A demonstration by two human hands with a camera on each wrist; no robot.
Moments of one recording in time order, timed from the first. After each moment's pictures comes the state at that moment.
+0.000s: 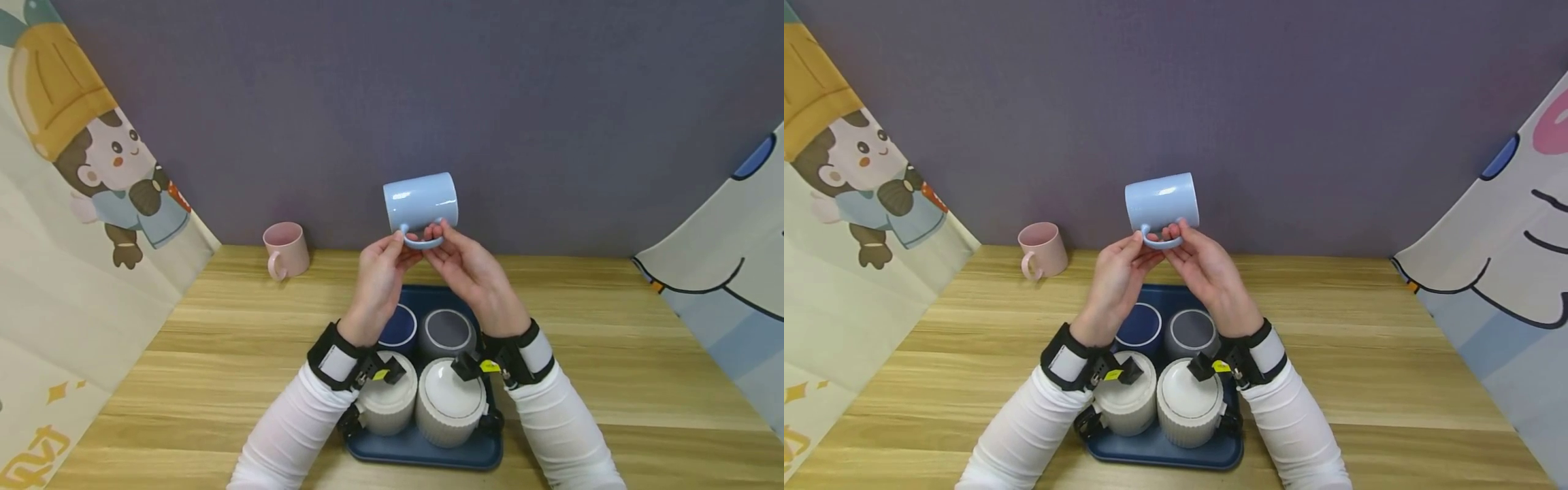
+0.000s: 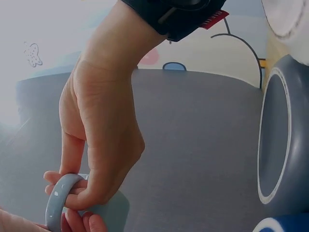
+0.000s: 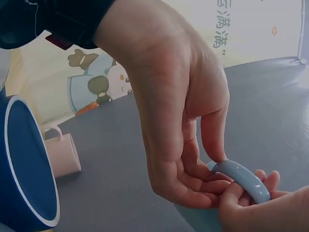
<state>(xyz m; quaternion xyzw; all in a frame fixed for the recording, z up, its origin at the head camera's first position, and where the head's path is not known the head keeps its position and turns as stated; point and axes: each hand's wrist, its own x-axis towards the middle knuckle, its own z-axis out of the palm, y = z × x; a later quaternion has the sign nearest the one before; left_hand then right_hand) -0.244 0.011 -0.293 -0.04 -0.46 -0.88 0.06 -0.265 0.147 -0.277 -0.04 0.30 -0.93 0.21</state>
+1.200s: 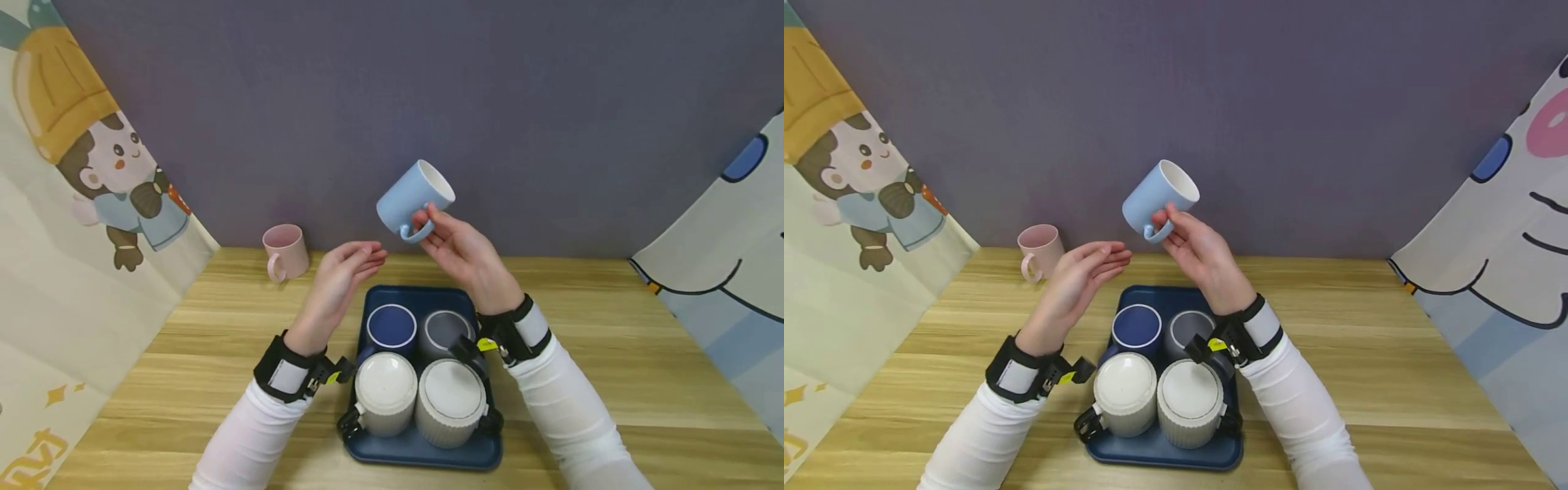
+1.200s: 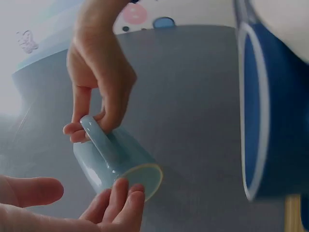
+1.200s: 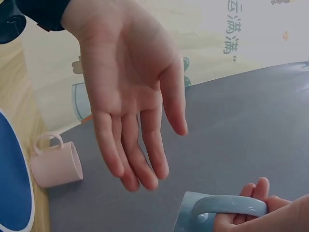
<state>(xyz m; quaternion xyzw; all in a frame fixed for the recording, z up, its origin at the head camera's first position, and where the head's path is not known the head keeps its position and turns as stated) -0.232 -0.056 -0.296 -0.07 -0.60 -0.79 0.01 -0.276 0.132 -0.253 -0.01 0.36 -0.91 0.19</state>
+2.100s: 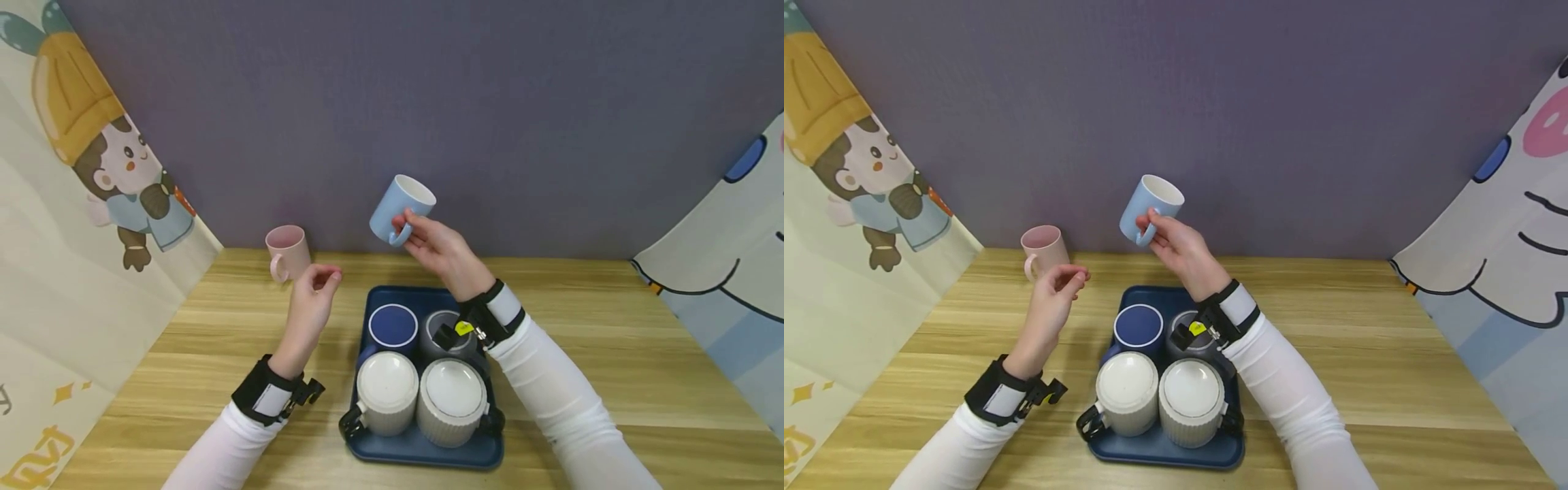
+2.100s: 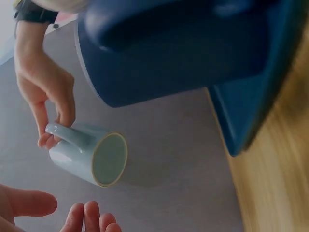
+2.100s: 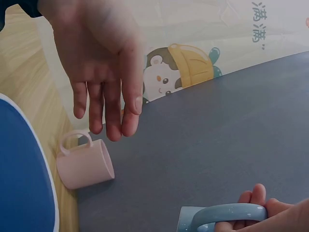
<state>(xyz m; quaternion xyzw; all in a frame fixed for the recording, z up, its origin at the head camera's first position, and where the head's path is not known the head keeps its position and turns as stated) -0.226 -0.093 -0.342 0.01 -0.77 -0.61 0.19 -0.306 0.102 -0.262 0.05 0.40 -0.89 0.21</state>
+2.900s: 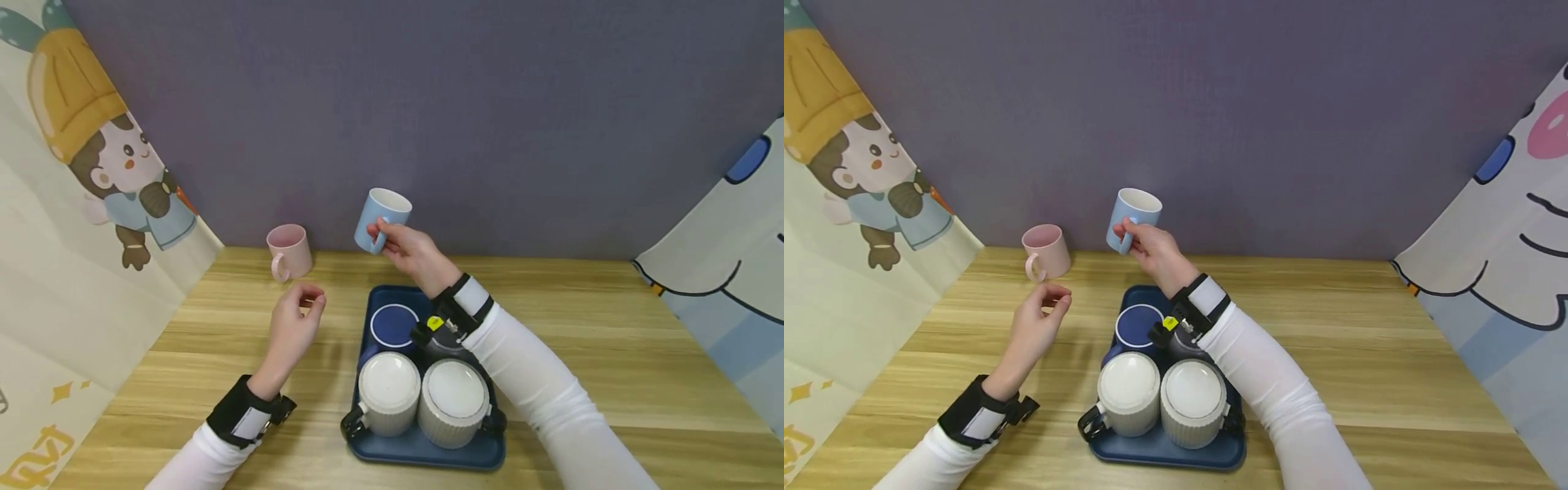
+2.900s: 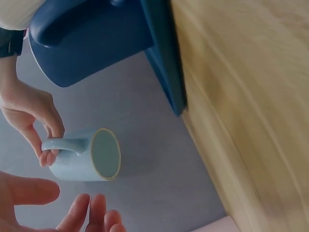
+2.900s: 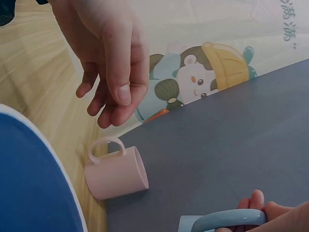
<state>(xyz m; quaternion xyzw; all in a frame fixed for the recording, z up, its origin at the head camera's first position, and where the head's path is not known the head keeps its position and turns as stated) -0.222 -0.116 -0.372 0.02 -0.86 -0.46 0.22 -0.344 0.059 -0.285 0.06 0.45 -0.86 0.21</state>
